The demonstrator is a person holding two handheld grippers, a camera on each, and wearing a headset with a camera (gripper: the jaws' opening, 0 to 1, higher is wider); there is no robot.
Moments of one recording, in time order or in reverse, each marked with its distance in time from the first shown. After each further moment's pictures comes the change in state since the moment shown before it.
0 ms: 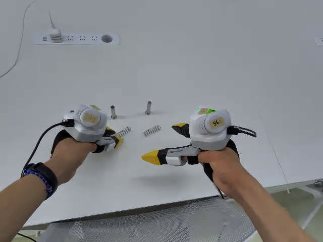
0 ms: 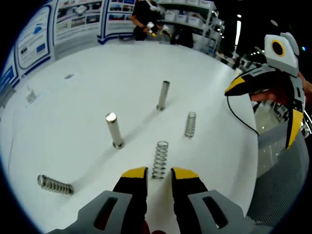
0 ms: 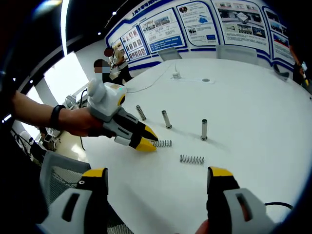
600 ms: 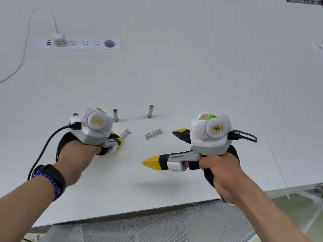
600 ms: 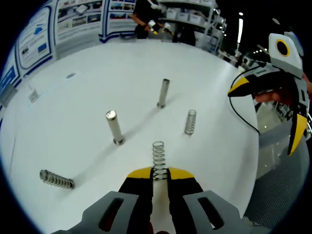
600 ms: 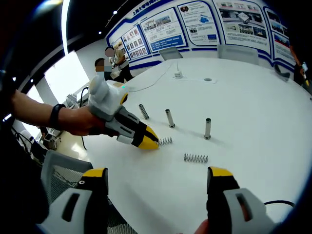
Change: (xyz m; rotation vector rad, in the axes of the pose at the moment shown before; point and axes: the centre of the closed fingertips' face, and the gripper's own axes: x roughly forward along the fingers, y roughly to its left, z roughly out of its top) left arm -0.009 0.004 -0.007 -0.038 0.044 0.024; right arm 0.002 0.008 -0.001 -0.004 0.004 0.006
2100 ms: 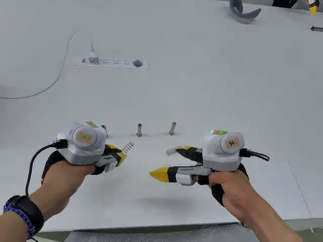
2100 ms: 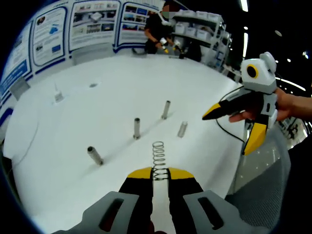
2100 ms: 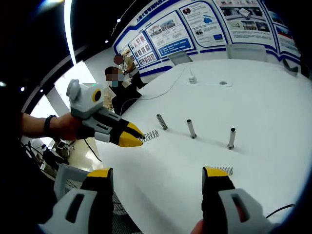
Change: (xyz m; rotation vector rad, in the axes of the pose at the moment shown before) left arm -0.089 0.001 0.001 -0.040 -0.138 0.032; right arm 0.021 0.039 0.025 0.046 -0.054 0.134
